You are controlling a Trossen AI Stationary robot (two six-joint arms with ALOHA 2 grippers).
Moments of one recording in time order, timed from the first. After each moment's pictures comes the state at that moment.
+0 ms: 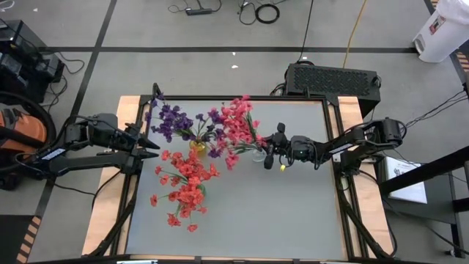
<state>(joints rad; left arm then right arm) 0.25 0.36 0.83 -0.99 0.32 -0.07 -0.08 1.53 0.37 1.04 0.28 0.08</state>
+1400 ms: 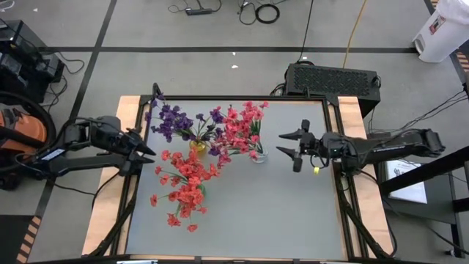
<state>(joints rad) 0.25 0.36 0.83 -1.13 0.37 -0.04 0.02 0.77 0.37 0.25 0.28 -0.01</state>
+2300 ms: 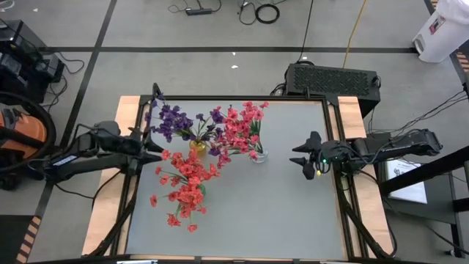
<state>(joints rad) 0.25 0.15 0.55 -0.68 0.39 -0.20 0.12 0.55 0.37 -0.39 0.28 0.40</state>
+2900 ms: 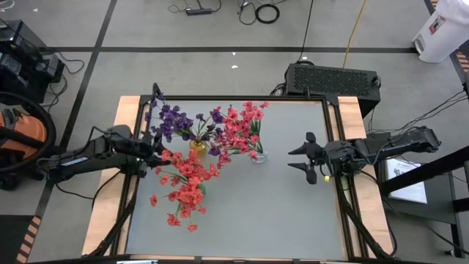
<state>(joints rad) 0.25 0.14 0.35 -0.41 0.47 -0.25 0.18 0.55 0.37 -0.24 0.23 0.14</state>
